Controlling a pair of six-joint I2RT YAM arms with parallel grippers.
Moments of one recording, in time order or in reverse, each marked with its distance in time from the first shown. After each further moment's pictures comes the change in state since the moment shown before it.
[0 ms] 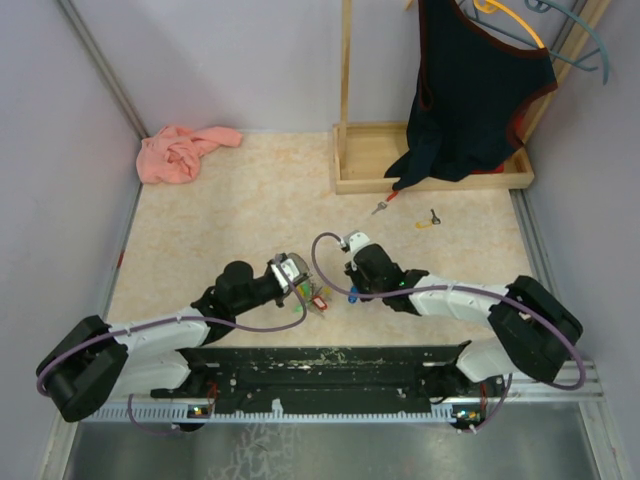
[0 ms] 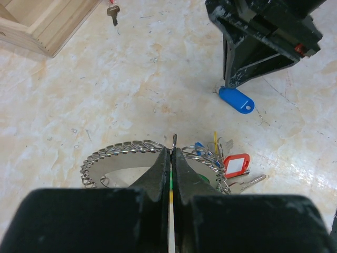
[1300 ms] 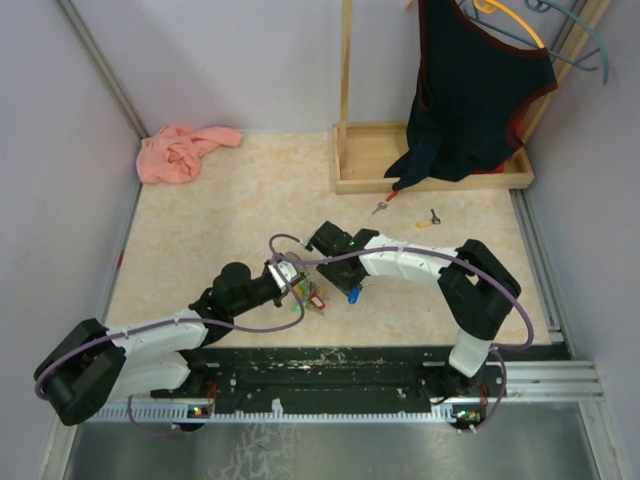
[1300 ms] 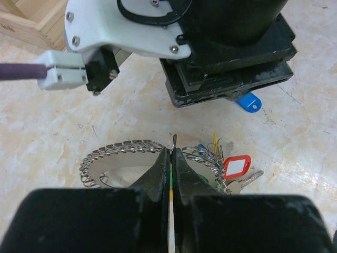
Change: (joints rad) left arm 0.010 -0.021 -0.018 0.007 -0.014 -0.002; right arm 0.065 0.317 0.542 -0.654 0.040 -0.188
